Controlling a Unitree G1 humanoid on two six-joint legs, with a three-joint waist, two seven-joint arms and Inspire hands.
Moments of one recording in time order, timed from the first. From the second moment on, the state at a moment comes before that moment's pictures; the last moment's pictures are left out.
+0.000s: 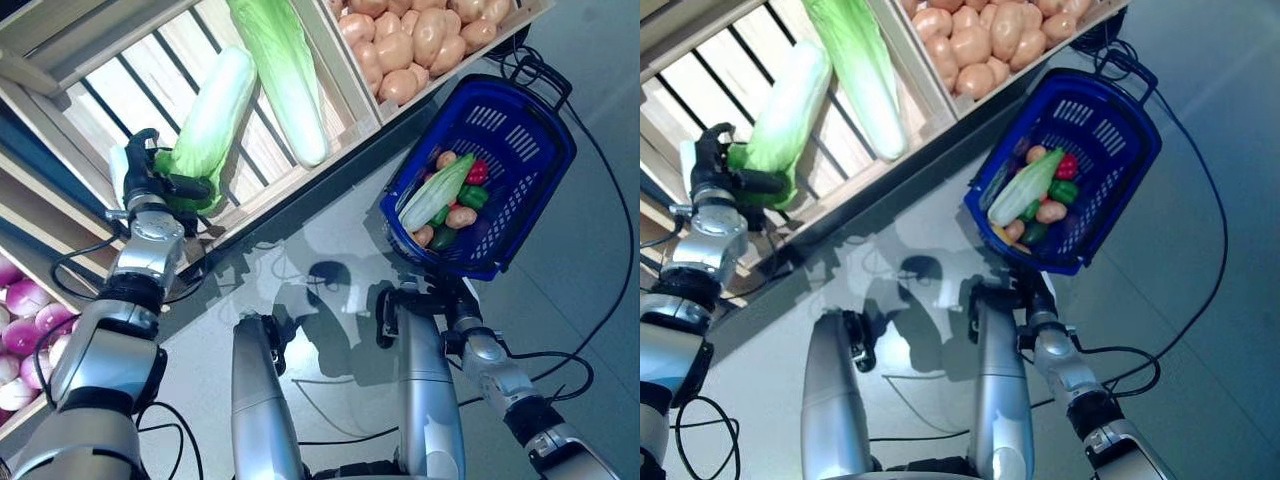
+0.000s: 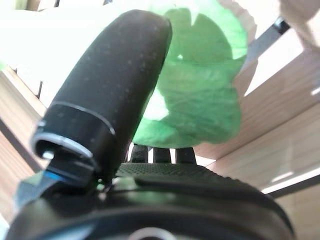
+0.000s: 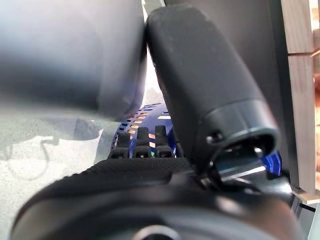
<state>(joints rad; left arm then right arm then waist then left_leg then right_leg) -0.93 0.73 -0.35 0.95 -0.41 0.05 0.39 -0.28 -0.42 0.39 0.51 0.52 -0.05 -0.26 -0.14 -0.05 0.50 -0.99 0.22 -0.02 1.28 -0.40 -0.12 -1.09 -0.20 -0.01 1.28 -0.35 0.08</state>
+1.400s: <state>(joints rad) -0.30 0.42 -0.23 0.54 -0.37 -0.12 0.26 -0.02 -0.30 0.33 0.39 0.77 -0.12 0.01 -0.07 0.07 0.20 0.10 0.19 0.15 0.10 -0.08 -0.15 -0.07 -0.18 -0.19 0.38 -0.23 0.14</state>
